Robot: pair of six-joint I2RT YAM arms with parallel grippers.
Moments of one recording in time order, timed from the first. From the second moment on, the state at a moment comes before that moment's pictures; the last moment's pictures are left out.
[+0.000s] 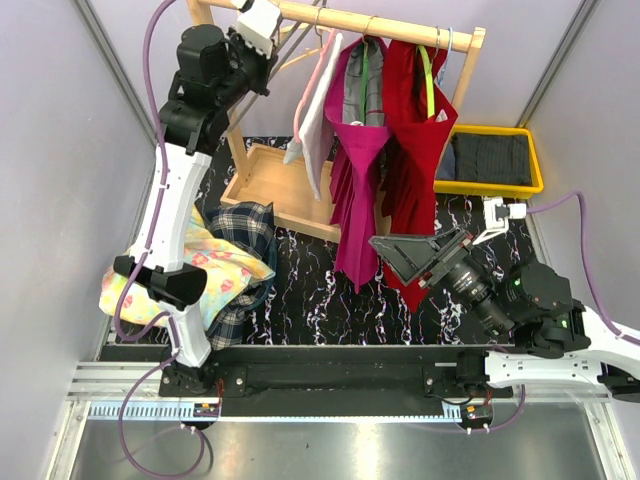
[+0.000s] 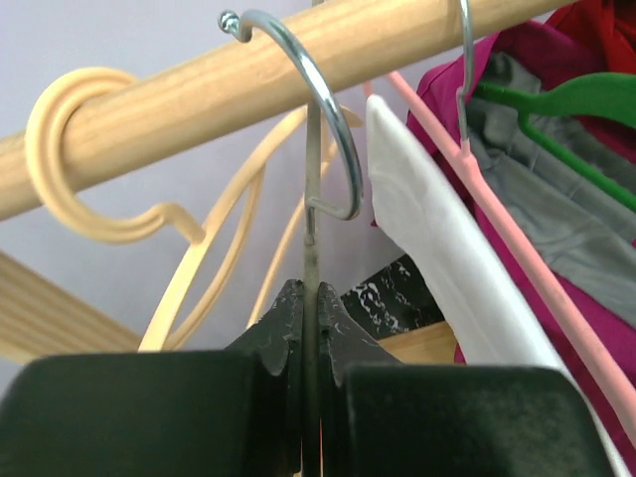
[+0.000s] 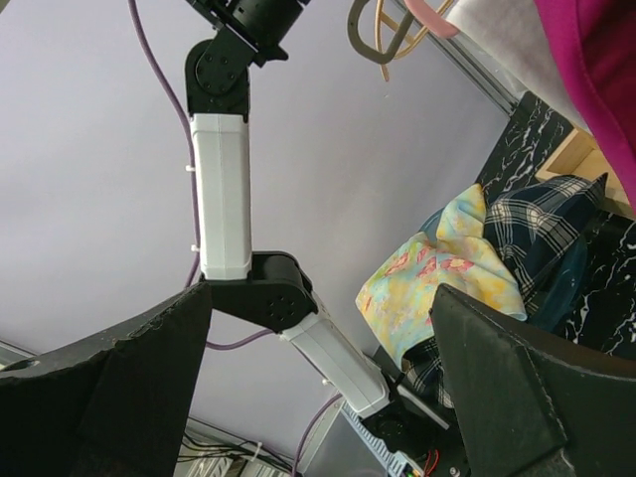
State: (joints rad) left arm -0.36 1.87 2.51 -0.67 0.12 0.29; right arm 1.41 0.71 1.11 -0.15 0.64 0.79
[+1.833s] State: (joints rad) left arm -0.32 1.64 2.17 -0.35 0.14 0.23; right arm 1.41 0.63 1.00 -0.08 0.72 0.76
